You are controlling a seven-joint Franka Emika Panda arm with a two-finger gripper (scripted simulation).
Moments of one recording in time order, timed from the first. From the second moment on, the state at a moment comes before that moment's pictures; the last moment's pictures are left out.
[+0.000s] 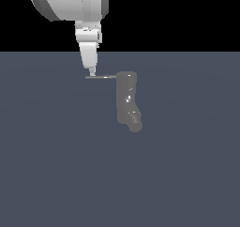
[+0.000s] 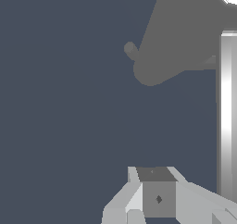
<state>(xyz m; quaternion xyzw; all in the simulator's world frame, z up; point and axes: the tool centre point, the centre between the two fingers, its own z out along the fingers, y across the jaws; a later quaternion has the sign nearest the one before) 0.085 0.107 0.201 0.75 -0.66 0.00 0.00</state>
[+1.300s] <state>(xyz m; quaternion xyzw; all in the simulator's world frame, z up) 0.029 0.099 0.201 0.75 -0.66 0.00 0.00</state>
